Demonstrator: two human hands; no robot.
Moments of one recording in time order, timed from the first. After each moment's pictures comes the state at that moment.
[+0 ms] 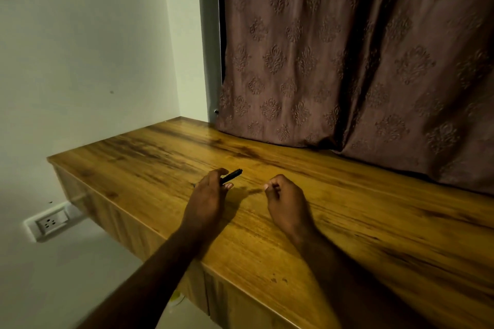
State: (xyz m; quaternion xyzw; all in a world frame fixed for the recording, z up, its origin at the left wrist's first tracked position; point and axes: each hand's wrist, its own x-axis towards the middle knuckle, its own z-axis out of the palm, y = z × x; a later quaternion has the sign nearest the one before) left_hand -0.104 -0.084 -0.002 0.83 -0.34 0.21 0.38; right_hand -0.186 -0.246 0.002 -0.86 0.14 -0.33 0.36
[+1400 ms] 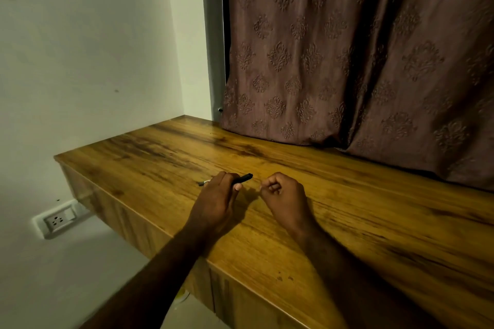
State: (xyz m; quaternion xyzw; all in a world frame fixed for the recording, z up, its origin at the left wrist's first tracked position) left_hand -0.107 -0.083 -0.003 0.80 -0.41 0.24 0.37; right_hand -0.186 -0.234 0.012 -0.83 0.11 -0.32 0.45
